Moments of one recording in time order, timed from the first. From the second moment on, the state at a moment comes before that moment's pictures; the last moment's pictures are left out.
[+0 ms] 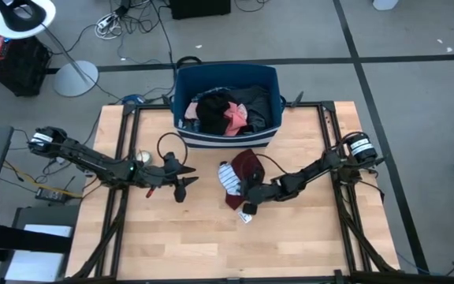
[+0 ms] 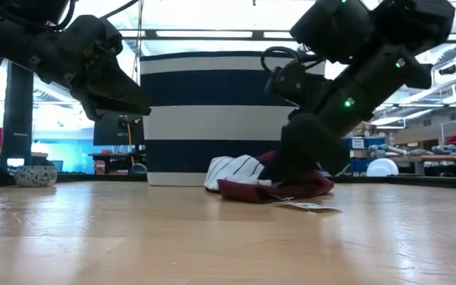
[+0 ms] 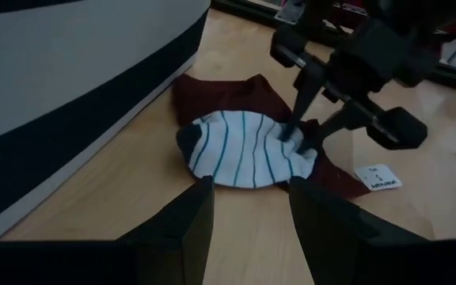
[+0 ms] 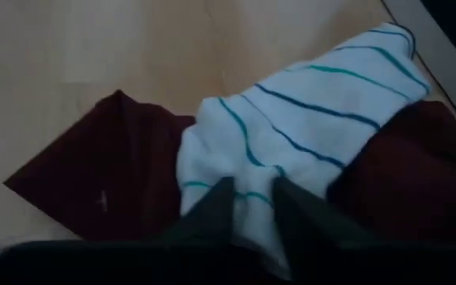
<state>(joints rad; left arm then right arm) -0.26 1.07 0.32 0.32 -0.48 -0.45 0.28 1.85 0.83 0.21 0.51 0.20</state>
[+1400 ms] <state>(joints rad) -0.26 1.07 0.32 0.32 -0.50 -0.43 -0.08 1.54 1.58 -0.34 0.53 -0.25</state>
